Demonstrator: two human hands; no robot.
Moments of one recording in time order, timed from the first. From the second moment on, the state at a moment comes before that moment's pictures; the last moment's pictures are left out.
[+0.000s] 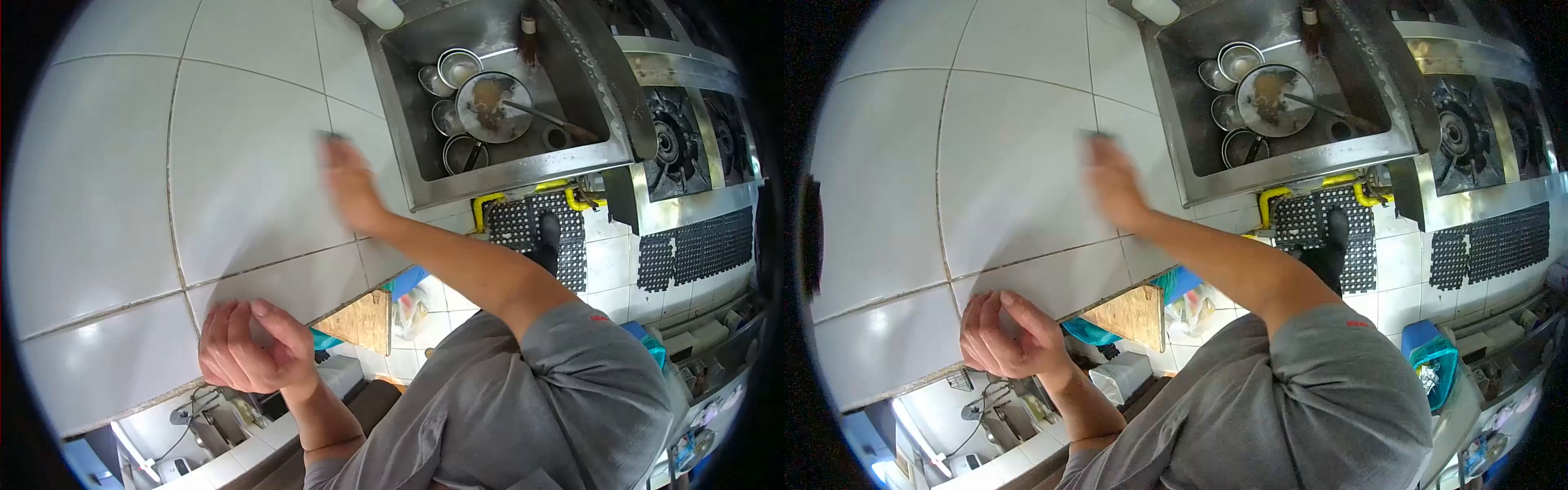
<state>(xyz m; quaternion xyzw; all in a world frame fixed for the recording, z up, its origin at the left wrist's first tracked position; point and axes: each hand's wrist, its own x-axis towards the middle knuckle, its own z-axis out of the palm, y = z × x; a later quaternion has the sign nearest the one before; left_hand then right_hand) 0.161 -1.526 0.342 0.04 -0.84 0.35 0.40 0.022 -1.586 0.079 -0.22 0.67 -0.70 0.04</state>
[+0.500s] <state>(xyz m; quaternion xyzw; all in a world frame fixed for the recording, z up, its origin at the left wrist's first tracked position) 0.156 -1.505 0.344 0.06 -0.84 0.34 0.42 0.075 -1.532 0.137 -0.24 0.55 -0.80 -0.01</state>
